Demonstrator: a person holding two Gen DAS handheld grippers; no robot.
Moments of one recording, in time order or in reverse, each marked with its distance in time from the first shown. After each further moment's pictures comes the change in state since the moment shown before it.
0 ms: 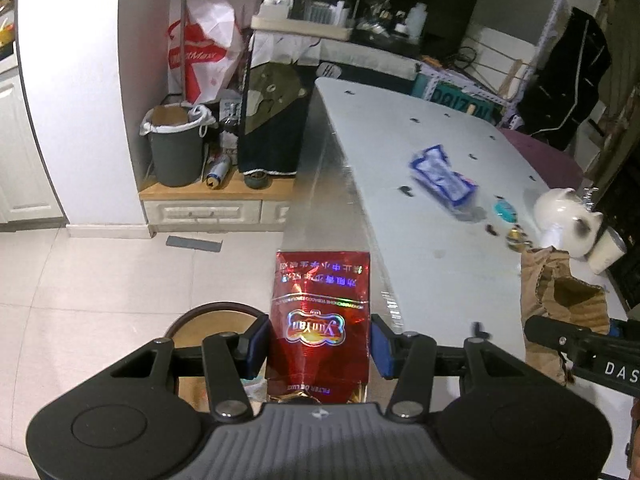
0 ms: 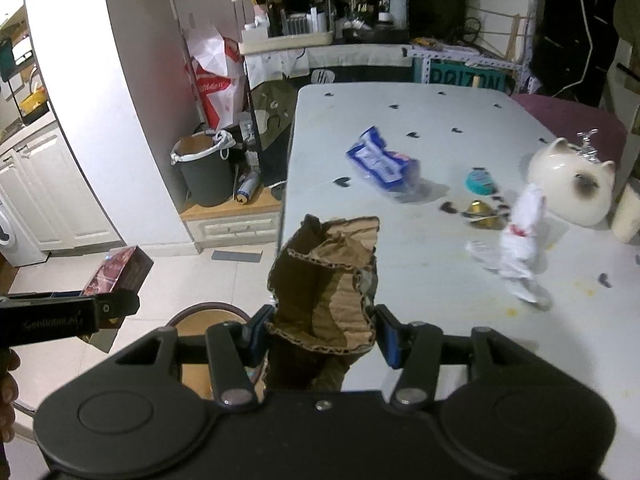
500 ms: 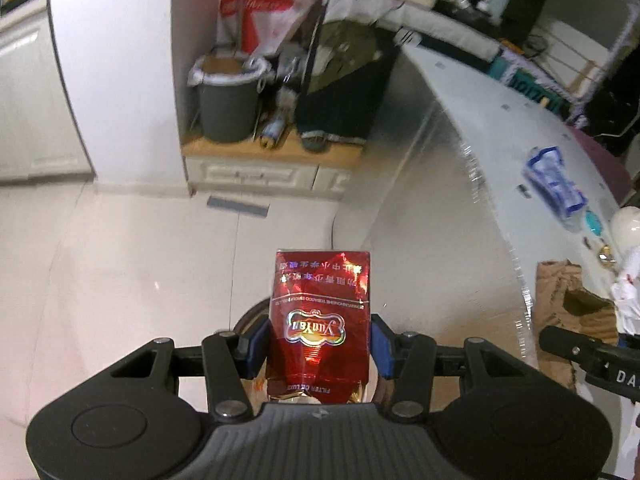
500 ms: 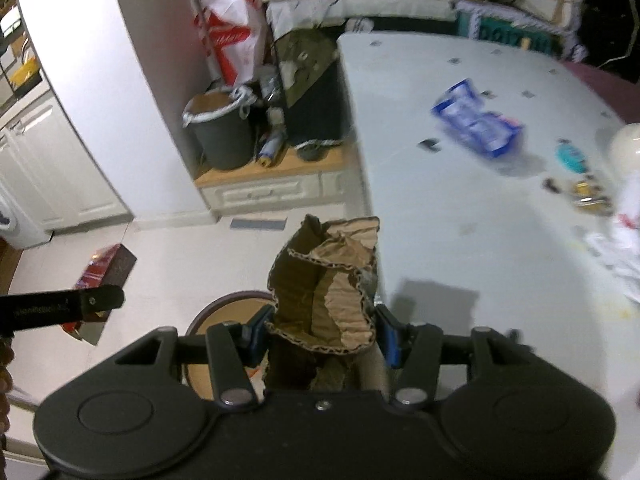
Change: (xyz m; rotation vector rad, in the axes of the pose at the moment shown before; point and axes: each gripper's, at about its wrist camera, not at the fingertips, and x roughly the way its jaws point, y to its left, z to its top) left arm 0.074 0.131 0.026 -0.103 0.139 0.061; right arm 0.113 0.091 0.020 -0.005 0.154 0.047
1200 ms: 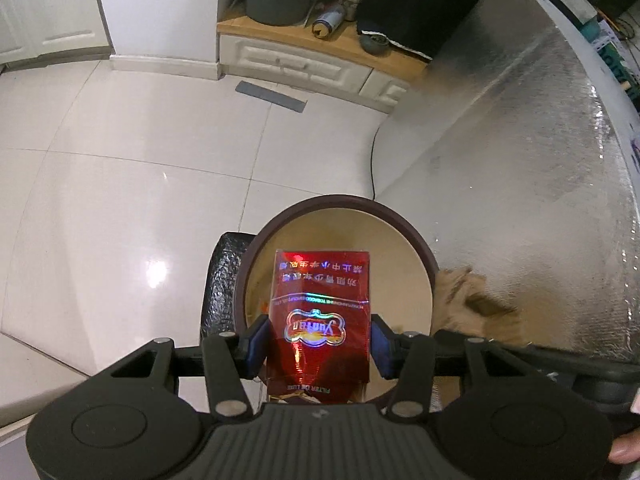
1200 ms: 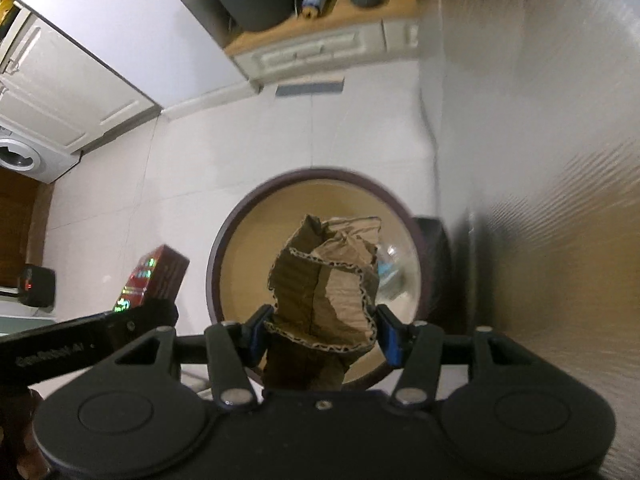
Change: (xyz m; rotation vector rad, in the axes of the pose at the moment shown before) left arm 0.123 0.062 -0.026 -0.180 0.264 0.022; right arm 0.195 0.042 -0.034 0.078 0.427 0.185
